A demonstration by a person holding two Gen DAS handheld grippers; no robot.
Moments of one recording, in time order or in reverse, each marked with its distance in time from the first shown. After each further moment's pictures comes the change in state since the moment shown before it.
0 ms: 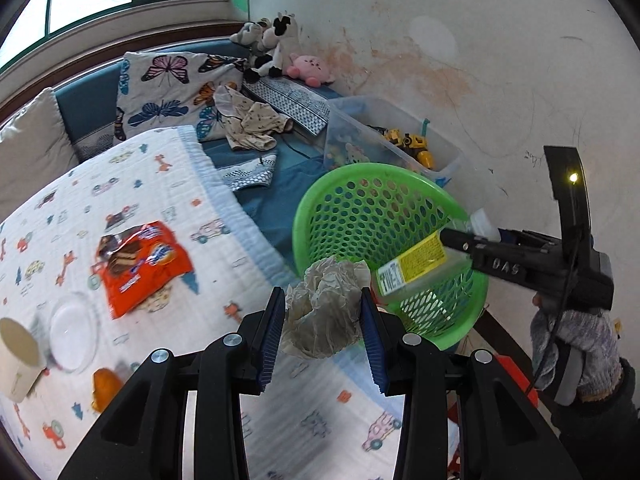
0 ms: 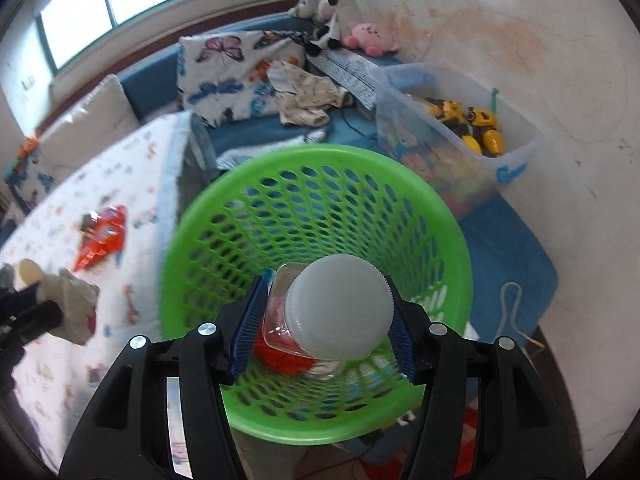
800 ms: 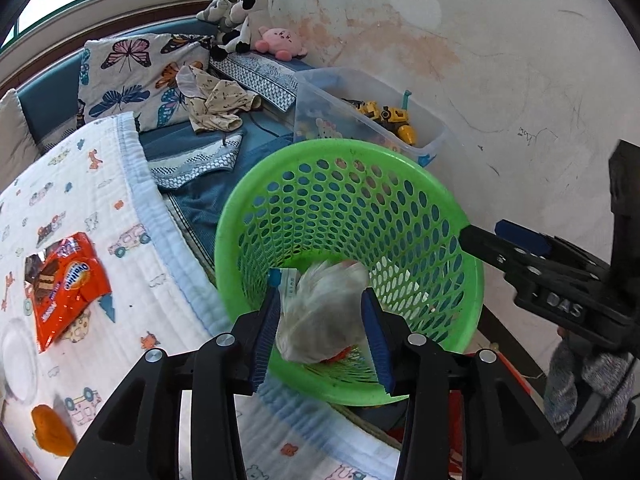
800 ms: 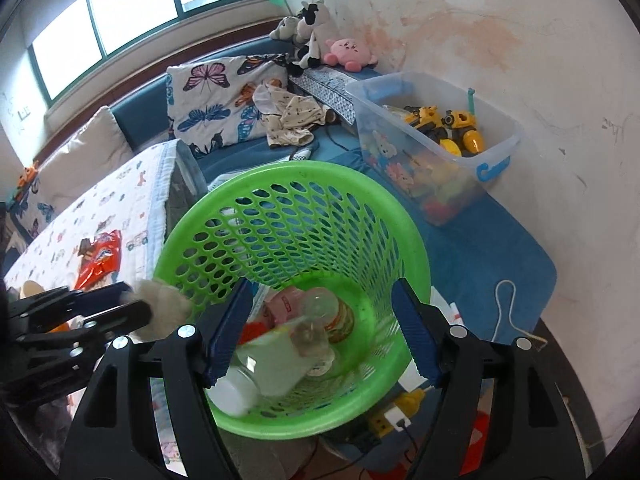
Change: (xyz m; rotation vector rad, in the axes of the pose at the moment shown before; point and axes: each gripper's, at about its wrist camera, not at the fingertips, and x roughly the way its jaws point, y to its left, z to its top) left arm 0.073 -0.043 0.017 0.027 0.087 -0.054; right arm -0.019 -0.037 -0.011 0.092 -0.082 0.037
